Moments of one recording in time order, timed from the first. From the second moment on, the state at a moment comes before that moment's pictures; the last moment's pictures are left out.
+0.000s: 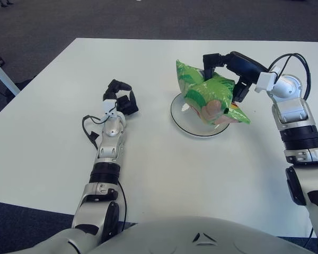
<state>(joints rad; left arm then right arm) -0.29 0.00 0.10 0.32 0.01 -0.10 0.27 -0.63 -0.52 0.09 0.21 -0.08 -0.42 0.66</state>
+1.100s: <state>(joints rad) -0.29 0.00 0.10 0.32 0.01 -0.10 0.28 -0.61 -0.53 0.12 0.24 -0.10 -0.49 0.65</state>
